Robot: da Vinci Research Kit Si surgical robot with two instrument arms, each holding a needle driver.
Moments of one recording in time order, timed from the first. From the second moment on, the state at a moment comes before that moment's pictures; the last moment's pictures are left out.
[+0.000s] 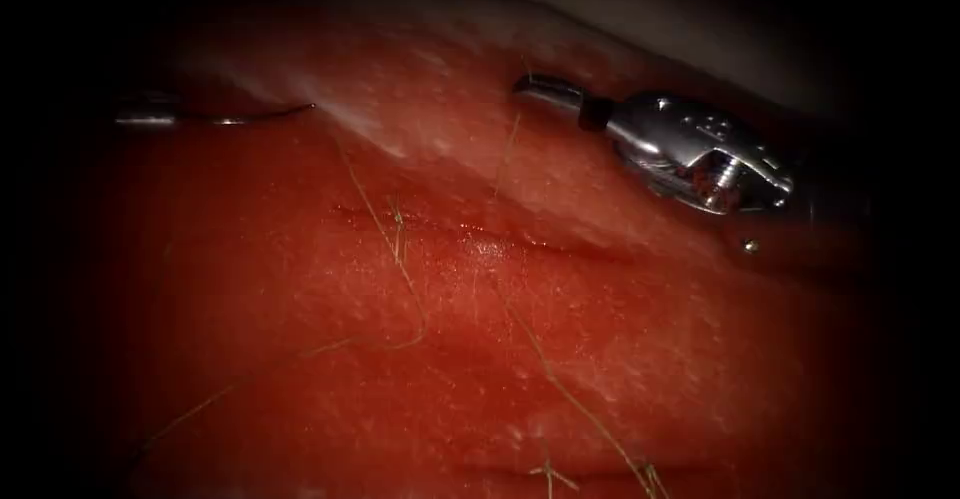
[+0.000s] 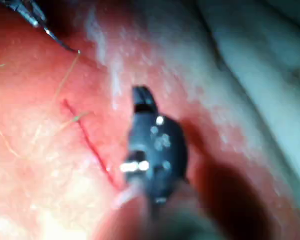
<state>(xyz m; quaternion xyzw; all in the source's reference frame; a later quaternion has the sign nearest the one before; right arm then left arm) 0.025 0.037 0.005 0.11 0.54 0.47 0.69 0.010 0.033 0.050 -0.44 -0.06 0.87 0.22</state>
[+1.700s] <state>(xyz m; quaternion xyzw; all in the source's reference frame) 0.020 0.035 0.002 0.04 0.56 0.45 0.69 0.004 0.033 0.033 -0.42 -0.11 0.87 0.24</state>
